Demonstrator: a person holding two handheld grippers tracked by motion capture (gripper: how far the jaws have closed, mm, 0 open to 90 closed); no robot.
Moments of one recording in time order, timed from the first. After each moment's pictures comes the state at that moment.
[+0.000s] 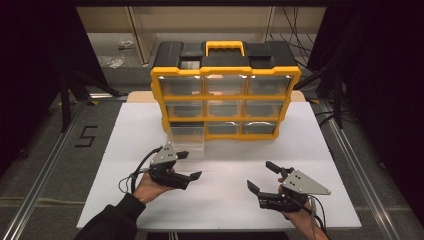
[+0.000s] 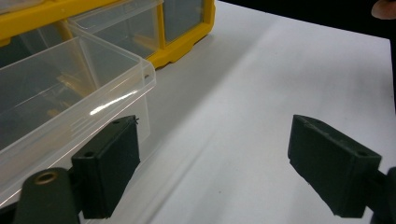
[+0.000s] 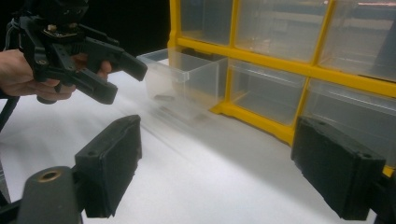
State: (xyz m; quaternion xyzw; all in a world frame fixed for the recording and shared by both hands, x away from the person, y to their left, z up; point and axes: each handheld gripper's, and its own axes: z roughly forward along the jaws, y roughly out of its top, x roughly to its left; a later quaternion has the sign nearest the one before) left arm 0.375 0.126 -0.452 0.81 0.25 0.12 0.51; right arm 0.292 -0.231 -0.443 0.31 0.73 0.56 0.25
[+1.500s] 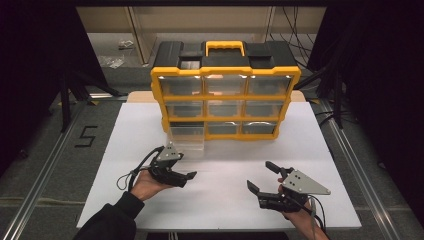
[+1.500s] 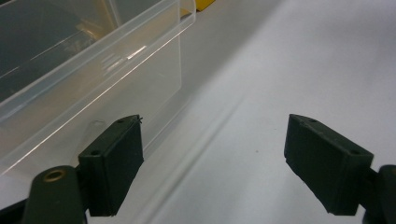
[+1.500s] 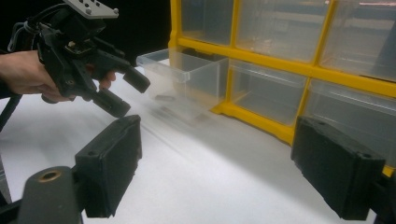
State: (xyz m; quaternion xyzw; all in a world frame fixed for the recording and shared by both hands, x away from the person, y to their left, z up) left arm 0.388 0.129 -0.464 0.85 0.28 0.13 0.42; right arm 0.292 -0.231 -0.443 0.31 0.73 0.56 0.25
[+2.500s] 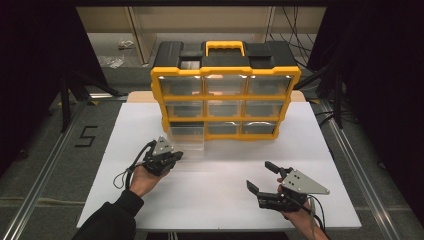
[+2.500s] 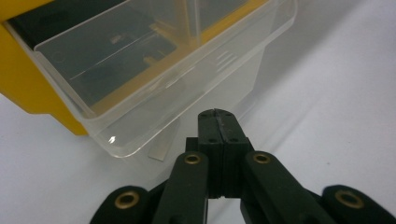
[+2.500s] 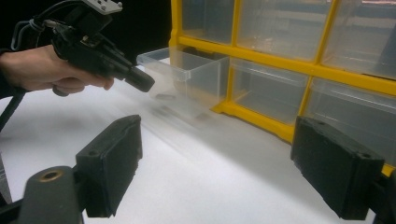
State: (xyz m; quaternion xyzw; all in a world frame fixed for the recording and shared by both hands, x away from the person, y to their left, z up) left arm 0.405 0.144 -0.466 0.82 0.34 0.20 0.41; right arm 0.293 -0.230 -0.444 0.31 0.73 0.56 0.25
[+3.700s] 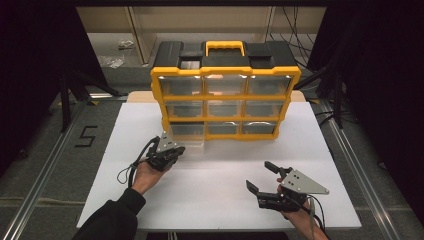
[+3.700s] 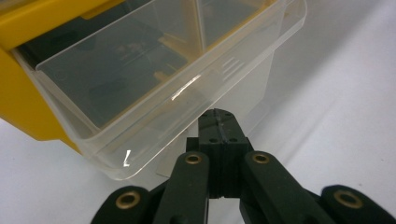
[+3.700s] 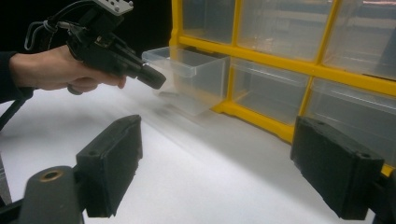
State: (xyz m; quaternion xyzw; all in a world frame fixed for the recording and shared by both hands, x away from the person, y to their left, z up) left arm 0.417 0.138 -0.467 0.82 0.32 0.23 0.41; right arm 0.293 -0.229 -0.444 0.31 0.73 0.56 0.25
